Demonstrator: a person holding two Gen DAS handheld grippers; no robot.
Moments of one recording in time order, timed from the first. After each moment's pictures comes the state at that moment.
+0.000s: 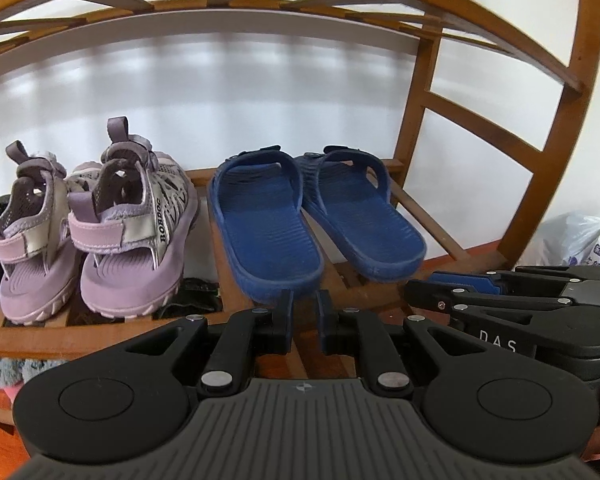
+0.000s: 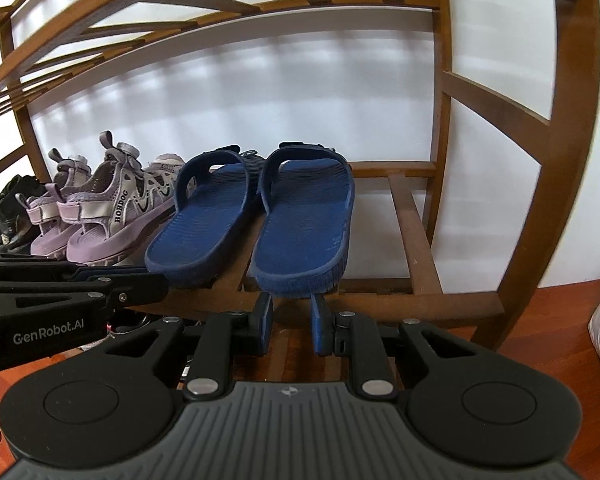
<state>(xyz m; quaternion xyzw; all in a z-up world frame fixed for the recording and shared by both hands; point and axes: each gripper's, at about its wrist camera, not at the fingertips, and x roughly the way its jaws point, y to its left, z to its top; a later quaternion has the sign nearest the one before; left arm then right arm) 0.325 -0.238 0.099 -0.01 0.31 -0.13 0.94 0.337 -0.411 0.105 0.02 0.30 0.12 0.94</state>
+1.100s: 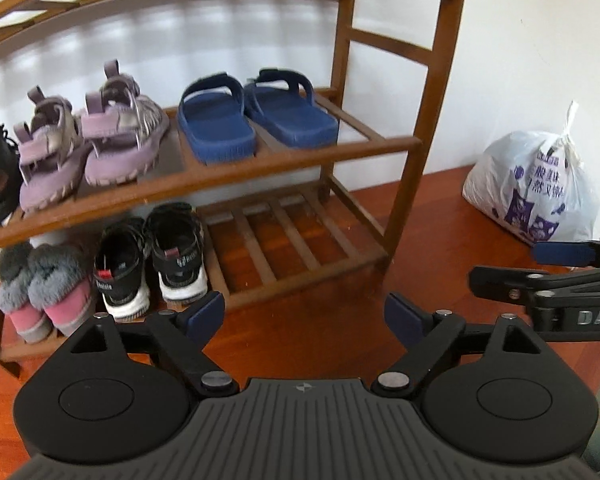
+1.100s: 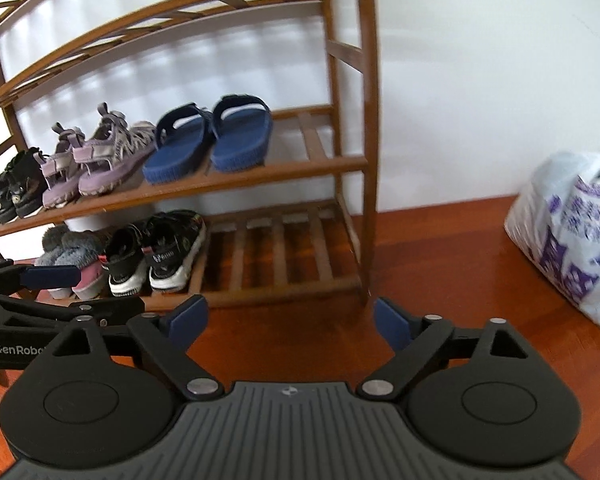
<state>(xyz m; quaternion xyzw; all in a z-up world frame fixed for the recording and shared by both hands) 0.200 -0.252 0.073 0.04 0.34 -0.17 0.92 0.163 -0.450 0.092 0.06 0.33 0.02 0.94</state>
